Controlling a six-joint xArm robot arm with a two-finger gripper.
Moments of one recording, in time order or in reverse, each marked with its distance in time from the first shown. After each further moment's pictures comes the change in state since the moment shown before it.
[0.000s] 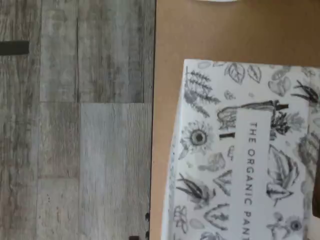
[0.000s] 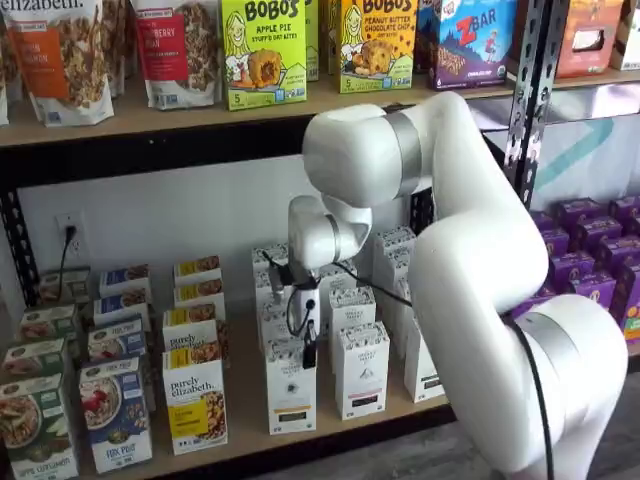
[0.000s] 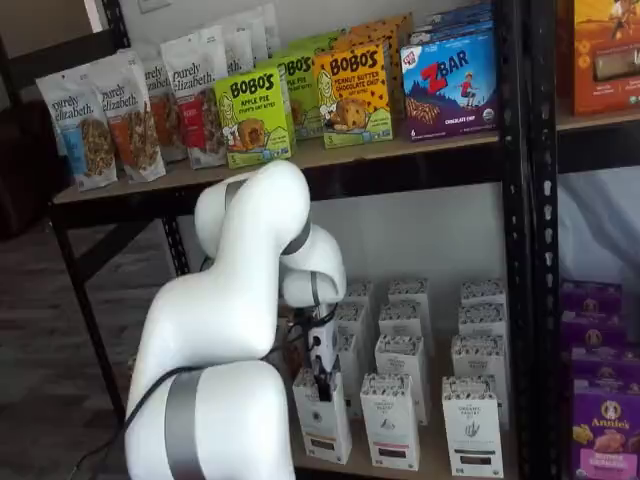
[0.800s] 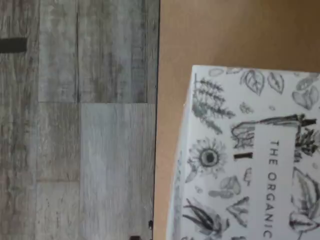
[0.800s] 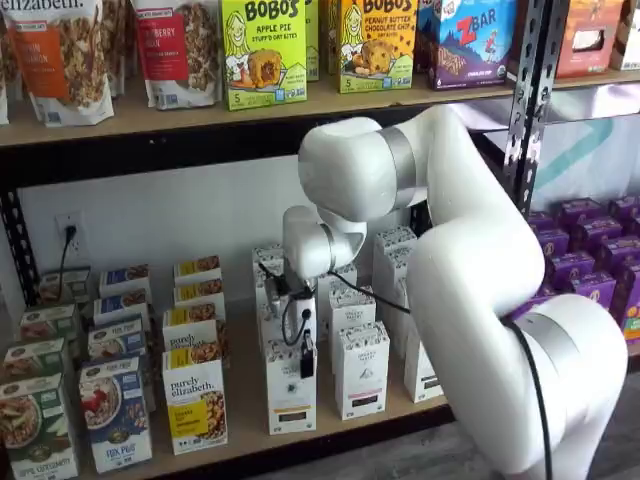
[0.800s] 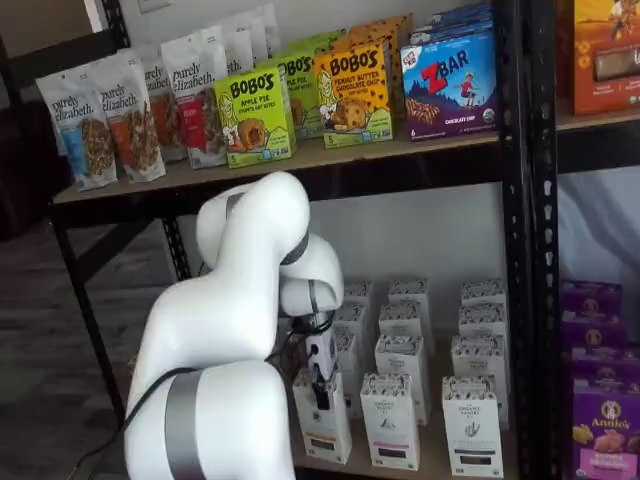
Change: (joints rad) arm 0.015 0.056 -0.054 -0.027 0.014 0.038
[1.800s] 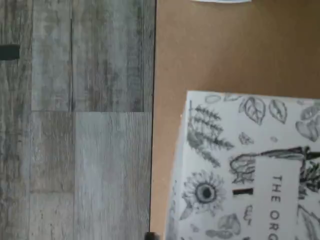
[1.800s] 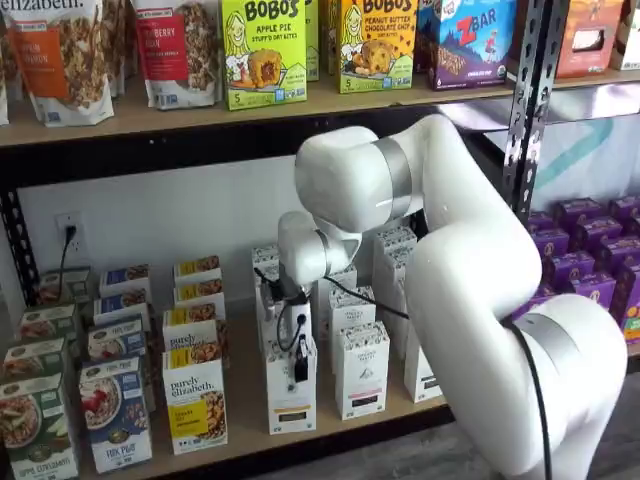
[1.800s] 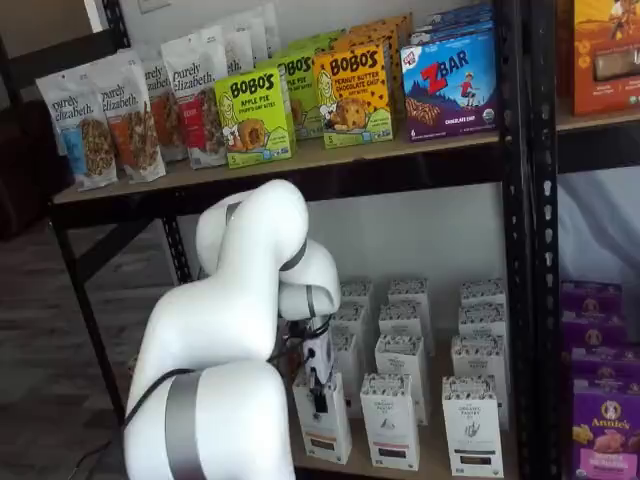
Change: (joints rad) arm 0.017 0.041 -0.047 0.001 0.002 0.016
